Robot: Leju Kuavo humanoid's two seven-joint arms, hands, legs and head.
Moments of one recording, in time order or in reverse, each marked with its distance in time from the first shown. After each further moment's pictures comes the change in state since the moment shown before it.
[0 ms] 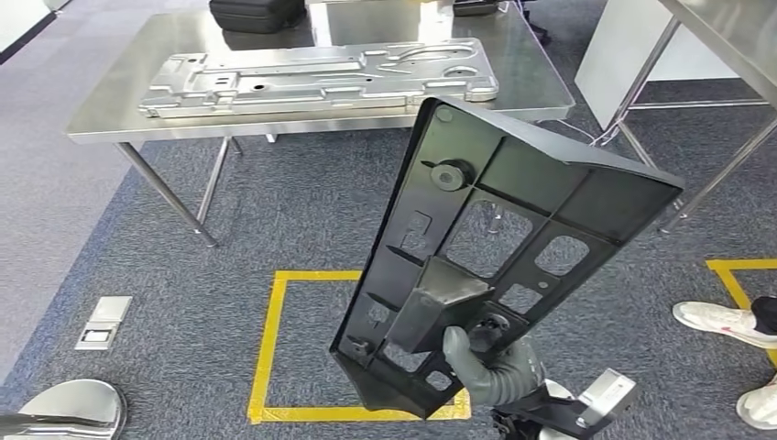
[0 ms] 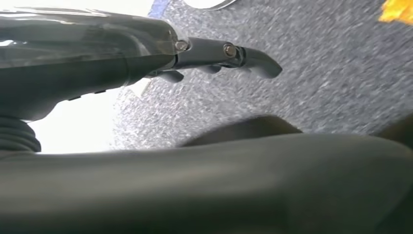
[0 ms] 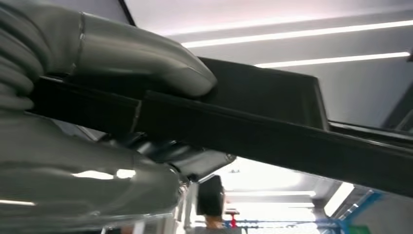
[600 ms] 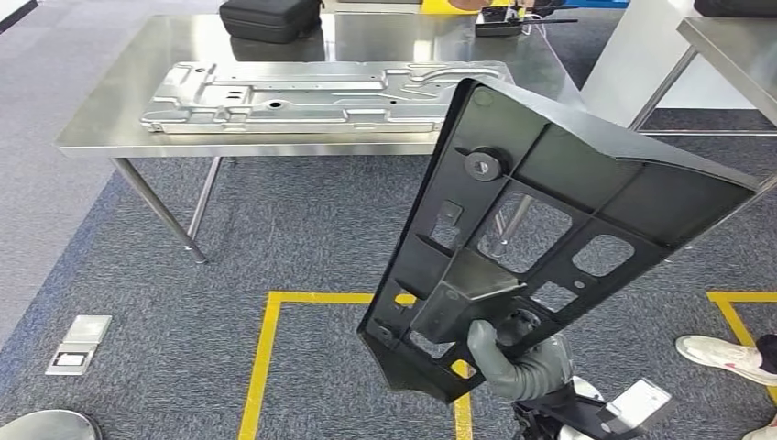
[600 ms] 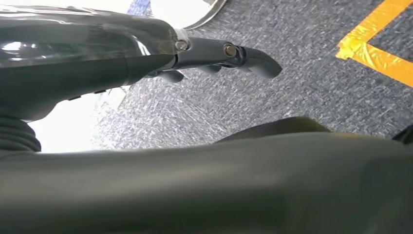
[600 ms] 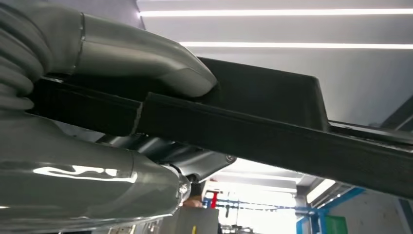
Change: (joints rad) left arm 0.001 -0.003 0.012 0.000 0.010 0.000 -0.002; right arm 0.004 -0.019 -0.061 -0.068 0.038 -0.038 -0.013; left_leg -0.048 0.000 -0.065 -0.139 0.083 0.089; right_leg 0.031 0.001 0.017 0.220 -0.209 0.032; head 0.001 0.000
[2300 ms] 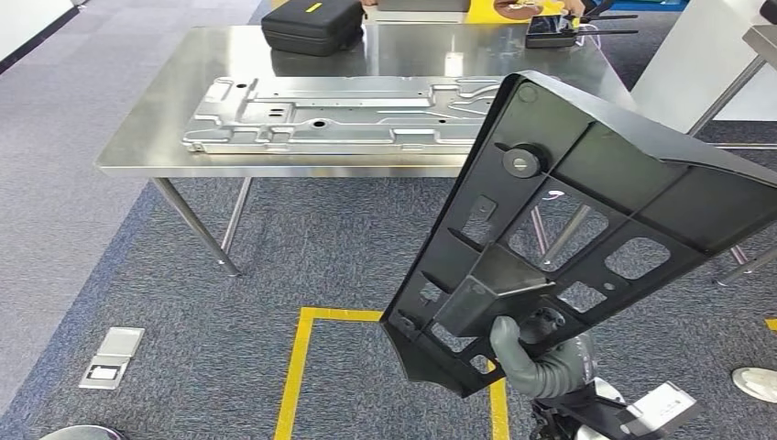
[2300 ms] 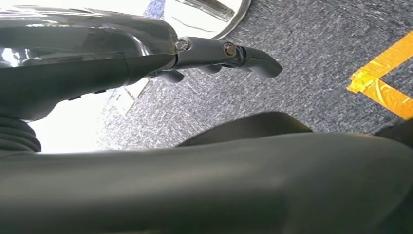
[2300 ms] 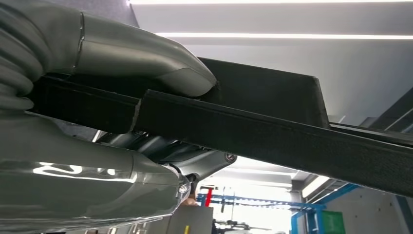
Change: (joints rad) left arm 0.000 -0.011 0.013 0.003 -0.001 0.001 0.002; right arm 0.021 -0.009 -0.052 -0.031 0.011 -0.011 -0.005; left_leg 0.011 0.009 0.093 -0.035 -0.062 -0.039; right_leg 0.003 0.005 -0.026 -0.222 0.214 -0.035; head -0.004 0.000
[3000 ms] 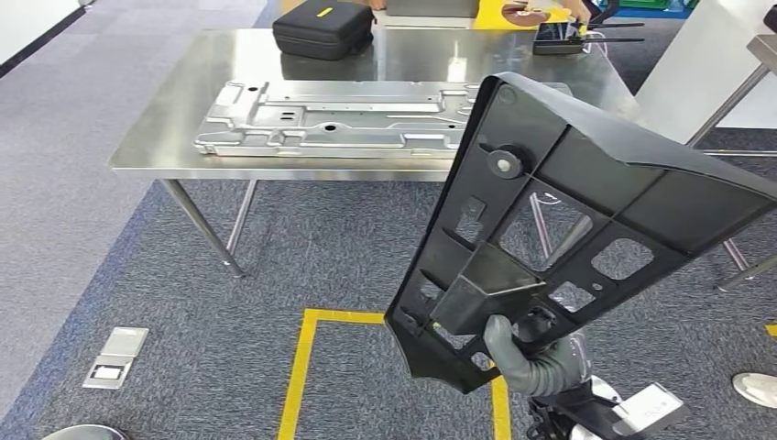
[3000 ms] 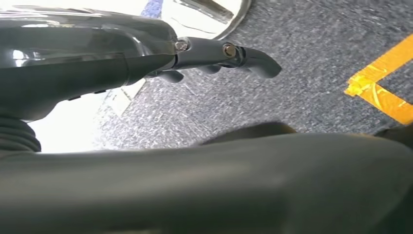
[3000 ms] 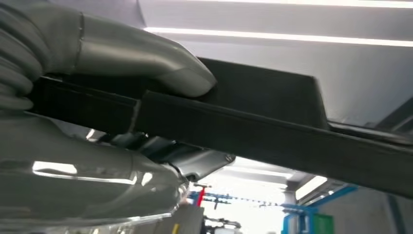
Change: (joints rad) left arm -0.001 0.000 0.000 0.000 0.002 0.001 -0.015; right arm -0.011 0.008 -0.003 0.008 0.060 -0.021 -0.001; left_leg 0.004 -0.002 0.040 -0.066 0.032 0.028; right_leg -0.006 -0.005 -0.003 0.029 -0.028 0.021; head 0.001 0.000
